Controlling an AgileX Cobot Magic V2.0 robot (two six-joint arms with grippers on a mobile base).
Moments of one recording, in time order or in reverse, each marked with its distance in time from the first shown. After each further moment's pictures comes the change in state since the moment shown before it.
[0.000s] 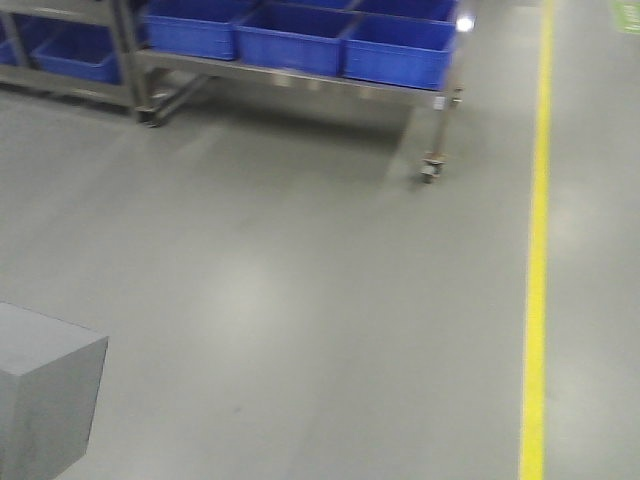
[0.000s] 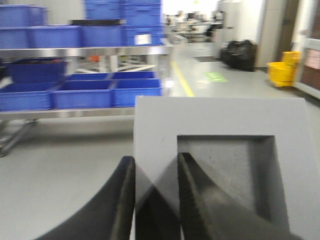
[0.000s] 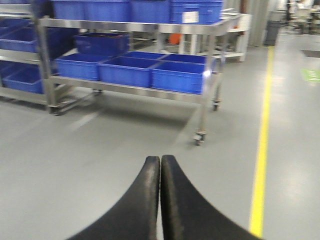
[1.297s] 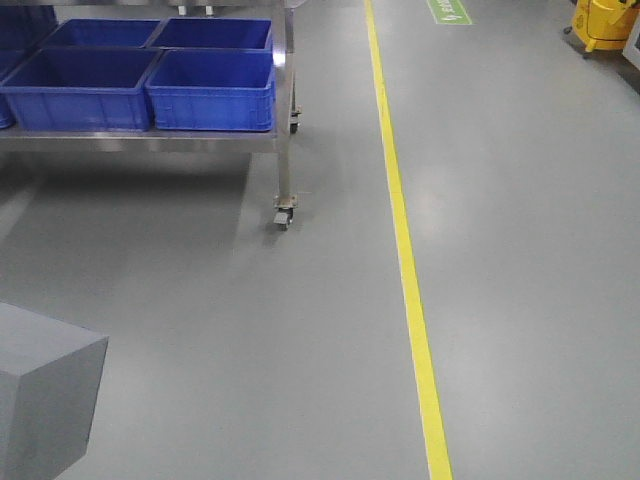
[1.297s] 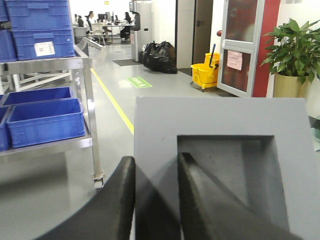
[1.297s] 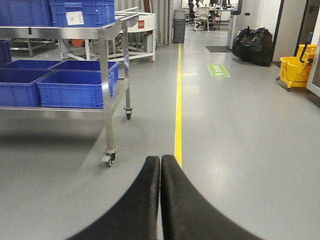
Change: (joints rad) left arm 0.000 0.000 0.000 0.000 0.000 0.000; right arm 0.000 0.000 0.000 0.000 0.000 0.000
